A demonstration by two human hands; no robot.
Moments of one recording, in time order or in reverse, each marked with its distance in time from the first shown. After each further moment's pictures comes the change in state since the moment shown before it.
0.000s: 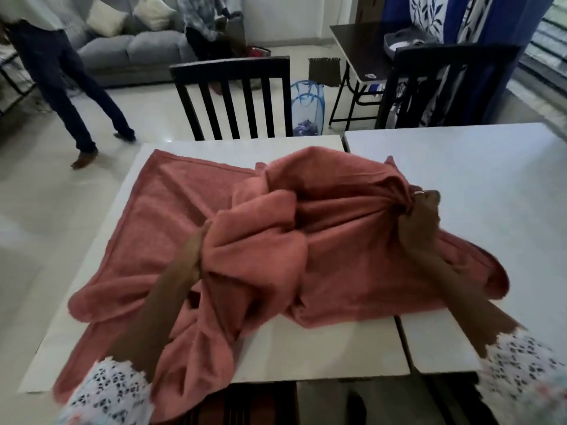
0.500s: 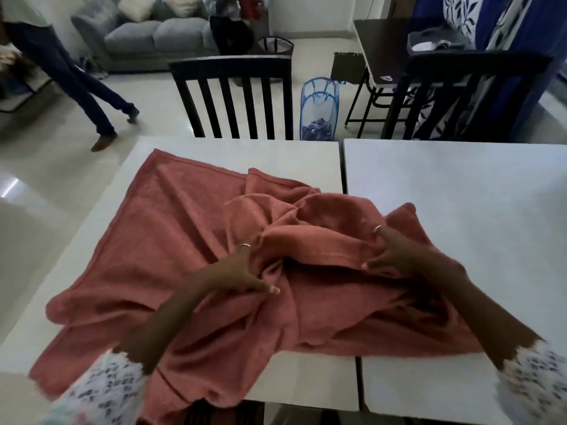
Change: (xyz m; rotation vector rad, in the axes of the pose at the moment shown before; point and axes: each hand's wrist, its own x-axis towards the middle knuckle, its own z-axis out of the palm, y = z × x) left_hand 0.016 0.052 0.120 0.497 -0.420 -0.099; right_hand 0.080 0.064 -0.004 -0.182 -1.056 -0.210
